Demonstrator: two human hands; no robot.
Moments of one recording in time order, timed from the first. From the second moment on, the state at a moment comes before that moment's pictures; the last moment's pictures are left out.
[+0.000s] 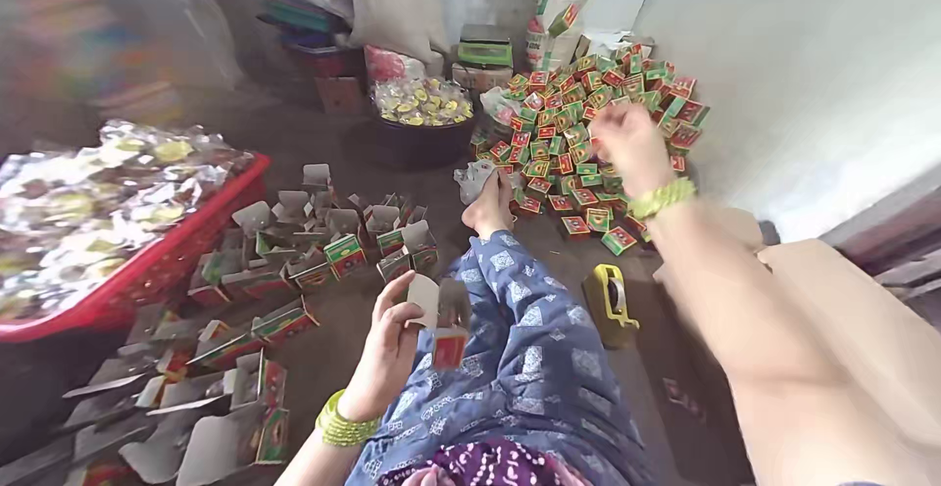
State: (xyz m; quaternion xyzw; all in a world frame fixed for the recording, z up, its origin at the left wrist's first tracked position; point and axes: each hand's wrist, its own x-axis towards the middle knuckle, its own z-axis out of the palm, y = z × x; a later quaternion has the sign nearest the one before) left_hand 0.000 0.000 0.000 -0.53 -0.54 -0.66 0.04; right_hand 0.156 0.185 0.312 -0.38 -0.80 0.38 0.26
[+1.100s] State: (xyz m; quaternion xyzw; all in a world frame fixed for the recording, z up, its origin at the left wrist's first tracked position) left_hand 0.106 0.079 -0.051 -0.50 -0.43 -0.66 -0.37; right_hand 0.459 0.322 -0.063 -0.71 -0.67 0.20 -0.09
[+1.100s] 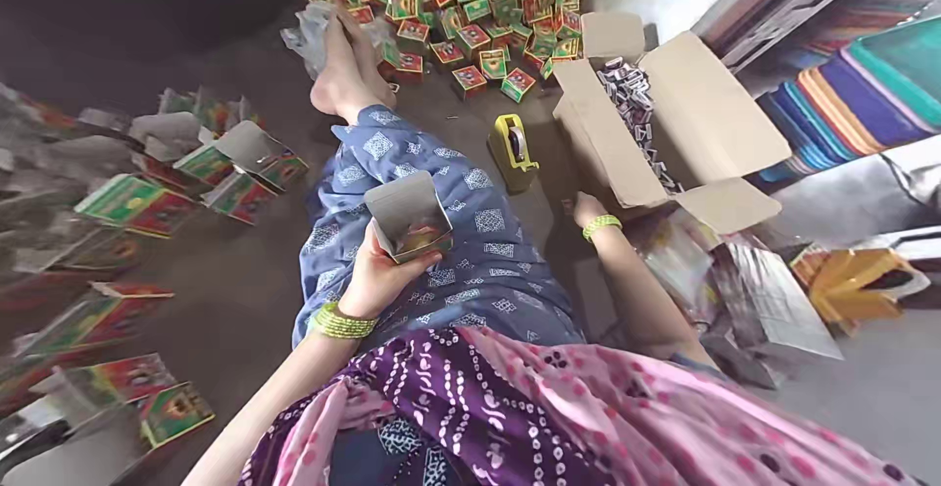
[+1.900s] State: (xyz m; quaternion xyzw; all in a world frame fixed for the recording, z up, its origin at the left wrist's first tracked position) left_hand 0.092 0.076 -0.074 -0.48 -0.53 -0.62 -0.33; right_hand 0.330 0.232 0.032 -0.40 -0.69 0.50 0.33
